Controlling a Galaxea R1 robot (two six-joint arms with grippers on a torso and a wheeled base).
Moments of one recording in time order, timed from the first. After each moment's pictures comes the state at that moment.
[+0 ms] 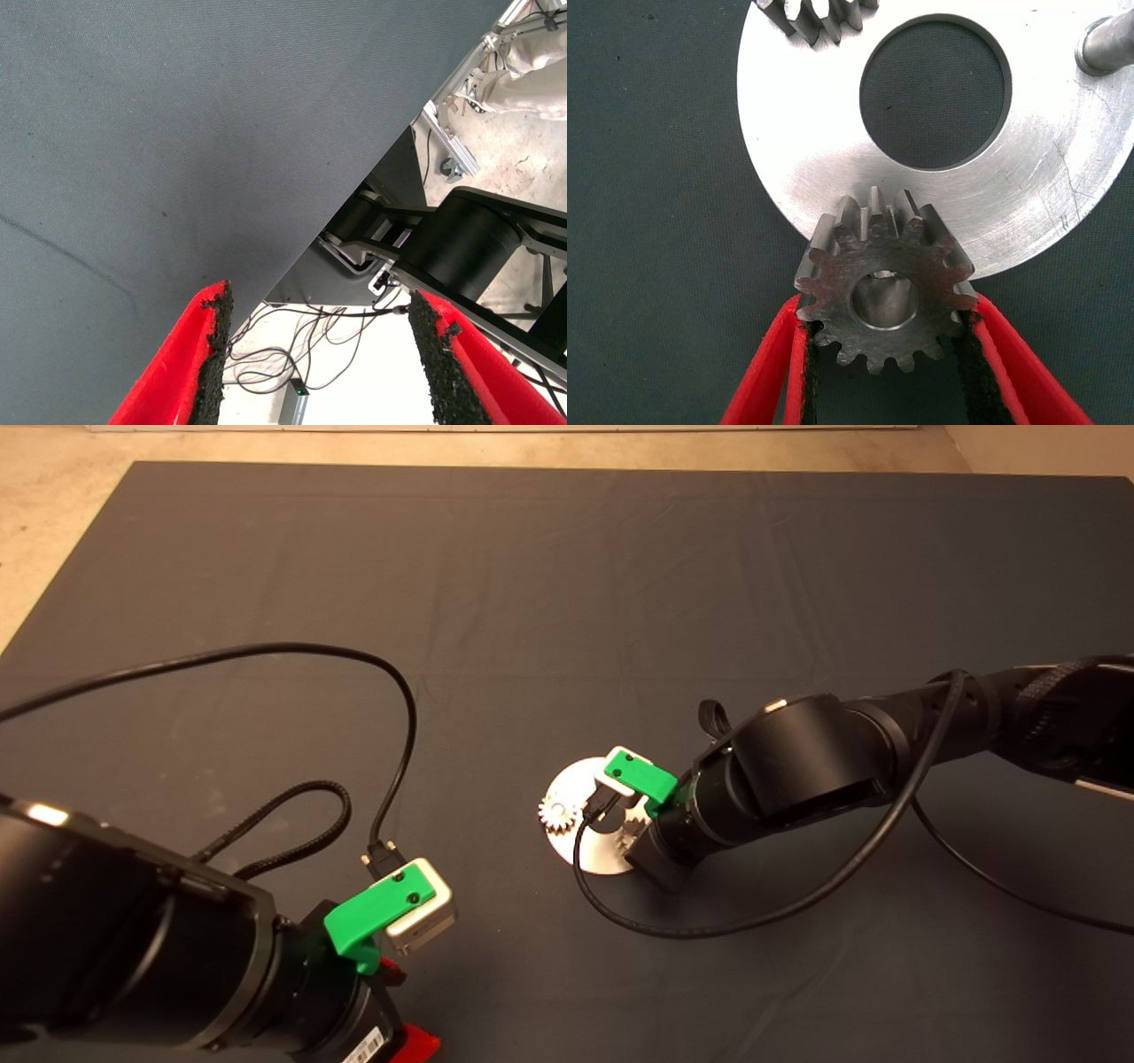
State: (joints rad) left arm -0.34 2.17 -0.32 0.35 1.25 -1.04; right arm 0.20 2.70 -0.83 -0.58 -1.53 1.00
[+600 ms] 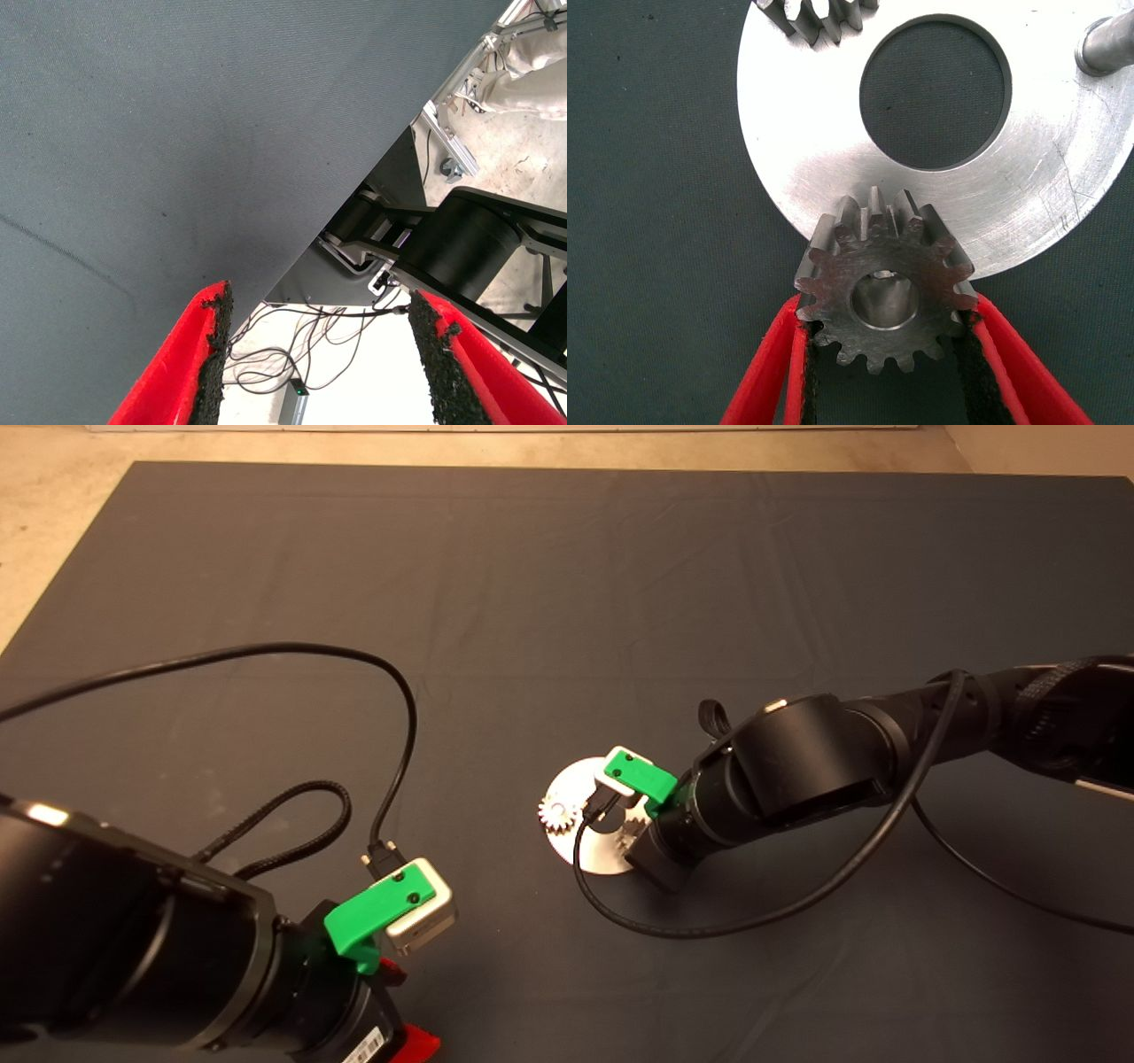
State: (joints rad) left arm -0.34 2.17 -0.32 0.35 1.25 -1.04; right arm 0.20 2.70 -0.83 -0.58 -1.53 0.99
